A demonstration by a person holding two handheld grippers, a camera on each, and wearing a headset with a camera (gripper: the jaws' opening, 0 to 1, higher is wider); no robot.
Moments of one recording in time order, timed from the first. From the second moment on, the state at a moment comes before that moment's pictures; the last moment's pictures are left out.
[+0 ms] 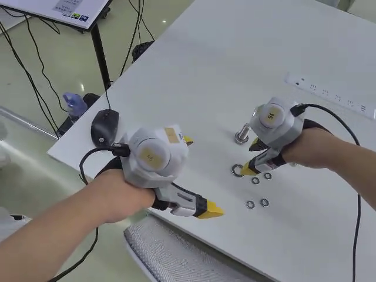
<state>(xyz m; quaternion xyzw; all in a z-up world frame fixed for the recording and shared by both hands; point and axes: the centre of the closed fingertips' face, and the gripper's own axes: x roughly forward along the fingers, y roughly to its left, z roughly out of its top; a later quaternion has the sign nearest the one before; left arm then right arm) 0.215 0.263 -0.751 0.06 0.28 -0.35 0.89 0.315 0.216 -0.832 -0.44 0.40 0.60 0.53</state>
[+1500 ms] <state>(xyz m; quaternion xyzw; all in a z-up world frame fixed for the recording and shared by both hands) 0.203 0.264 -0.757 0.06 0.29 -0.35 0.89 0.308 0.214 -0.871 -0.46 0.41 0.59 0.52</state>
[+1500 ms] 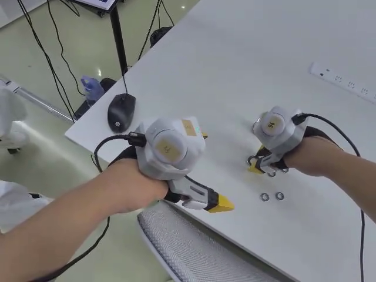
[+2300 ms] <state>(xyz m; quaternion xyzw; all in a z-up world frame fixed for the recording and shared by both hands) 0.206 0.266 -0.753 0.07 0.29 -0.35 0.89 0.314 0.211 -0.868 -0.46 0.43 0.56 0.53</state>
